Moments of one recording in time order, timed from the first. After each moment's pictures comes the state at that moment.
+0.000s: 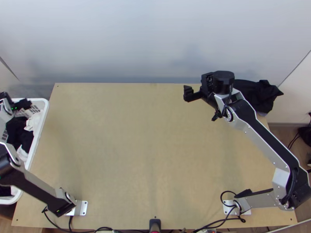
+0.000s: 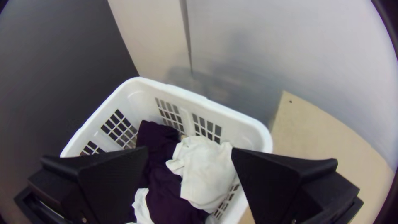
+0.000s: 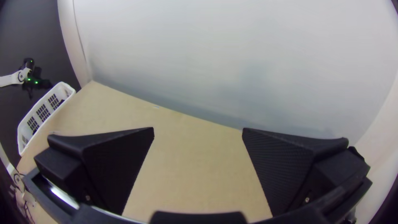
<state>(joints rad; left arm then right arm) 0.69 1.87 1.49 -0.26 -0.08 0.15 0.44 1.53 1.41 -0.30 0.06 0.03</state>
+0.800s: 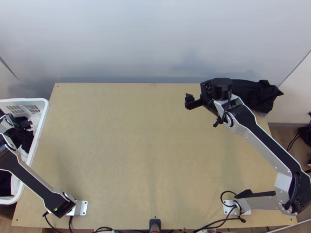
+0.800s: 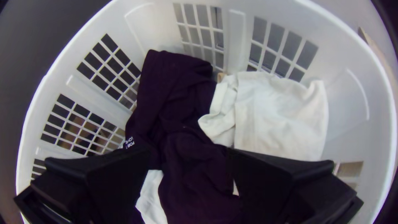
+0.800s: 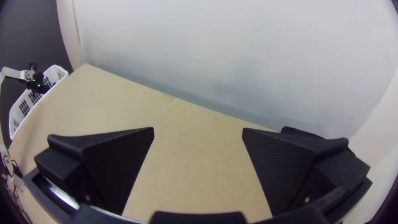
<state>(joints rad) 0.84 2.35 1.71 -0.25 -0.09 0.27 0.45 1.49 1.32 -0.33 0.11 -0.03</state>
